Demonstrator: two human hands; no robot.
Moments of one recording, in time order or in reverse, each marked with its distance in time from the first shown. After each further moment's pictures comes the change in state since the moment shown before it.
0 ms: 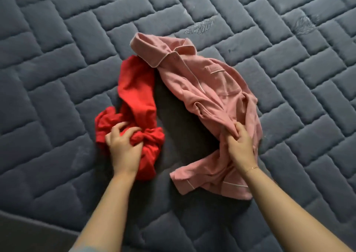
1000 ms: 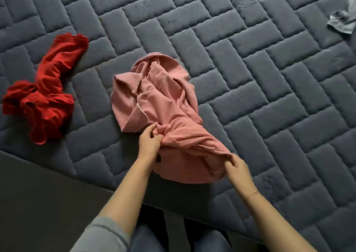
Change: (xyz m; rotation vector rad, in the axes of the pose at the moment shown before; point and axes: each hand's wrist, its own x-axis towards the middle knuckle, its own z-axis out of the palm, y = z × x) left_hand -0.237 0.211 0.121 -0.644 -0.313 -0.609; right_hand -0.131 0.166 -0.265 -0.098 -0.214 0.359
